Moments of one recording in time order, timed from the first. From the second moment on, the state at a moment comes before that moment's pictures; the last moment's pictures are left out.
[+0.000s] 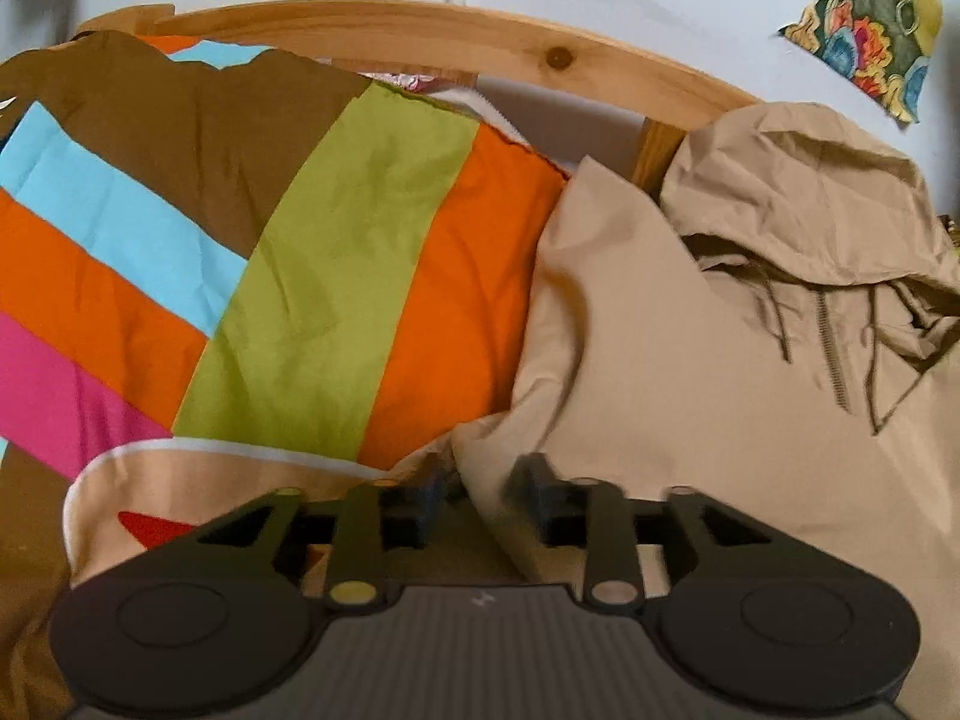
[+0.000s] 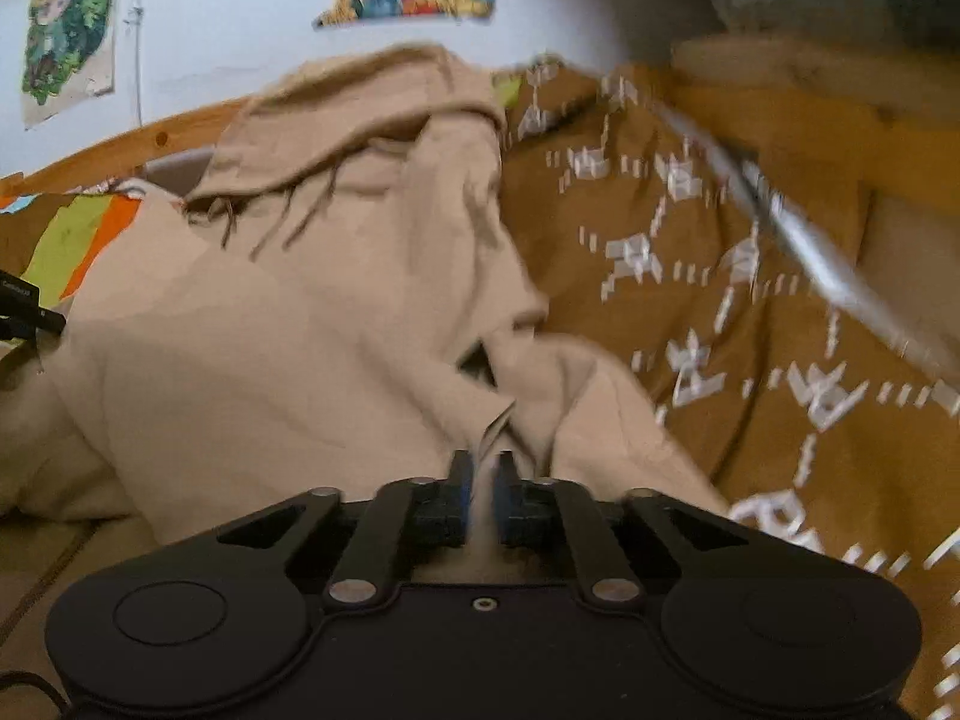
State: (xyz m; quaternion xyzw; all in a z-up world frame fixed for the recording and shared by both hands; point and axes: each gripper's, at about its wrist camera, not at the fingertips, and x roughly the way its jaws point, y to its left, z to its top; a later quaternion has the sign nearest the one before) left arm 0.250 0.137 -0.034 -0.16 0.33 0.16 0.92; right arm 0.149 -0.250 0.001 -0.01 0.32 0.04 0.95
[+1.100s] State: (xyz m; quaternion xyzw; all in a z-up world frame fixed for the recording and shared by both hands) left arm 0.239 0.062 0.094 0.03 0.35 -0.02 0.94; right arm 0.246 -0.195 0.122 -0.16 0.23 0.21 0.94
